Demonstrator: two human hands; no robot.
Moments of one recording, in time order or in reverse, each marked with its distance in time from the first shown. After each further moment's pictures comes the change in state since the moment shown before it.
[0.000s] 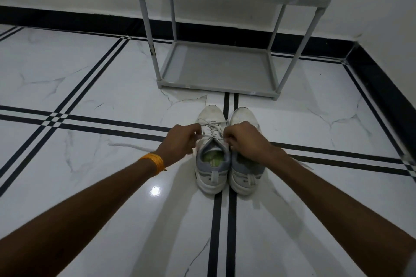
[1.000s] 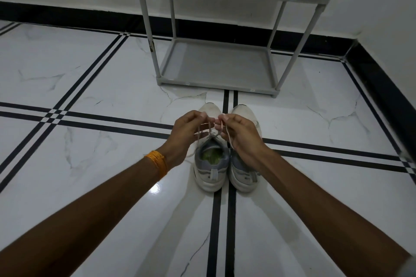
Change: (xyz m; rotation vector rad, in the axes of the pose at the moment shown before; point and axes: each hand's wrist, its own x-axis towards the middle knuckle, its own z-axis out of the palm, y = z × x) left_hand -0.002 0.043 -0.003 -1.103 0.132 -0.362; right_hand -0.011 -0.037 -0.001 1.583 0.171 0.480
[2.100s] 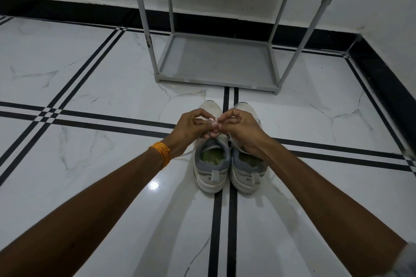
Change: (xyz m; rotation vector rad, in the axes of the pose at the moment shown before) left_hand 0.027 -0.006 -0.007 0.145 -0.165 0.008; right_hand 0.035 0.002 -0.013 -0.325 -0.068 -0.087
